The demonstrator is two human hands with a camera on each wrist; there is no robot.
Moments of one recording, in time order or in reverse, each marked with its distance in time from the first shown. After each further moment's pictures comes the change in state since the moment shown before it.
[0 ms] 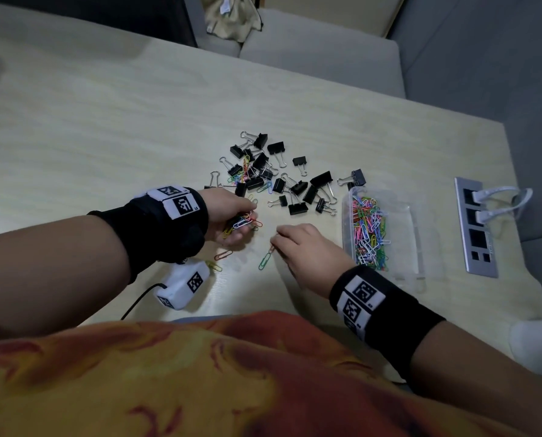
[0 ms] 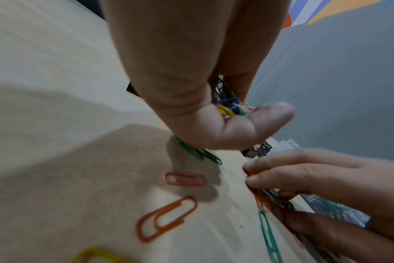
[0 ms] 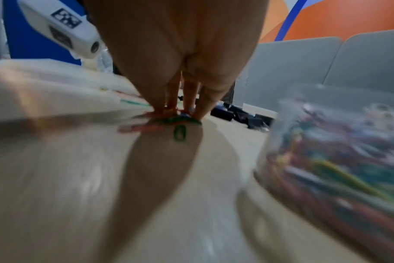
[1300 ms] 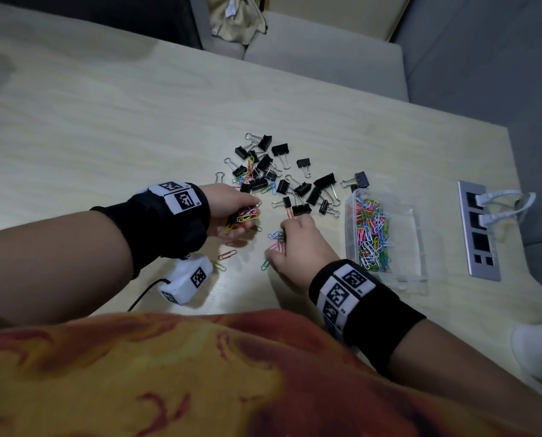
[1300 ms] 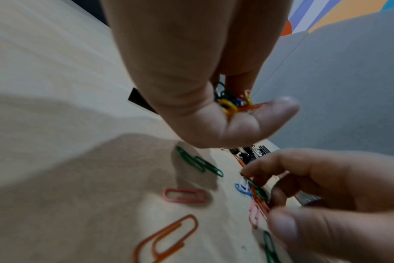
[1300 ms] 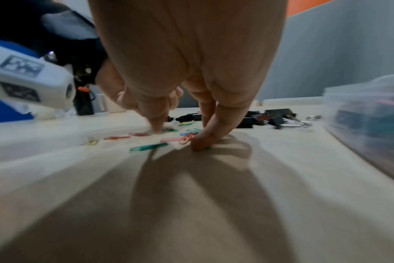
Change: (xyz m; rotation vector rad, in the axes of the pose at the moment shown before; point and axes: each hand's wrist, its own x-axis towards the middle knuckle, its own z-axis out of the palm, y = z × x) left_hand -0.010 0.005 -0.003 0.018 0.043 0.044; right_hand 0.020 -0.029 -0.014 0.315 -0.022 0.447
